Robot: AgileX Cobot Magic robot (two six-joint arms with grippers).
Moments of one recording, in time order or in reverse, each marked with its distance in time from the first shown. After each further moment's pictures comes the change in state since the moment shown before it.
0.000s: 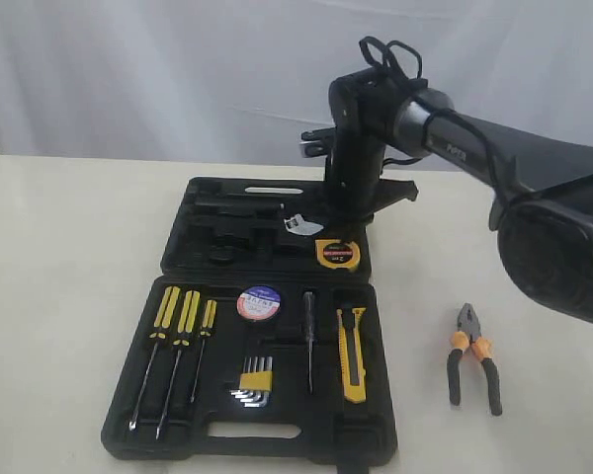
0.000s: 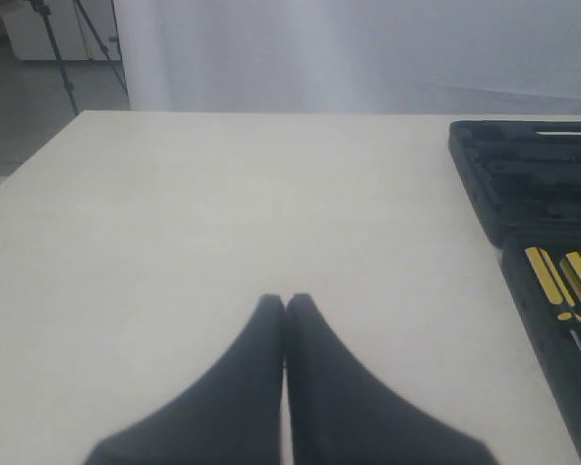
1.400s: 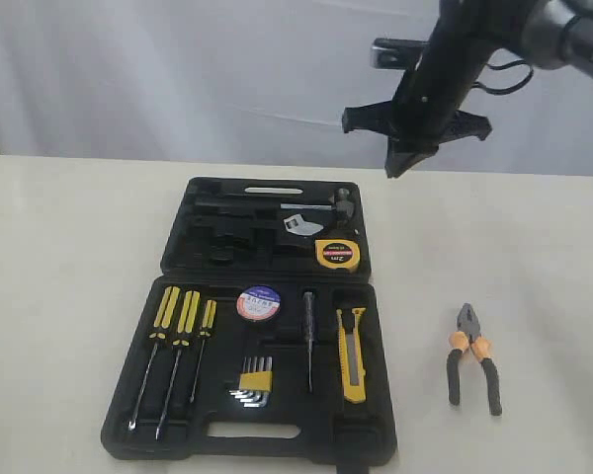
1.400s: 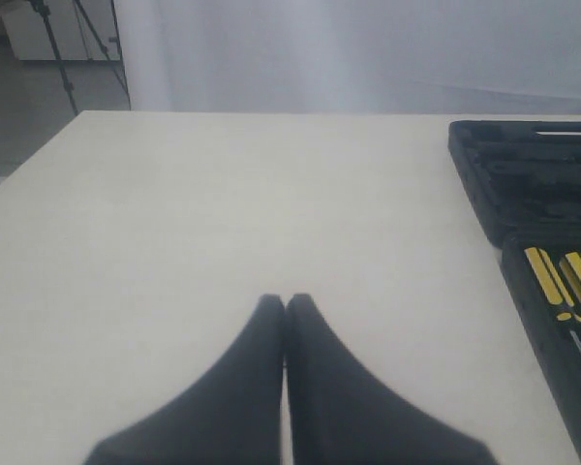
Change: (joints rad) left arm 0.000 0.000 0.000 0.000 0.000 0.000; right arm -0.167 -0.263 0.112 0.204 0.033 -0.151
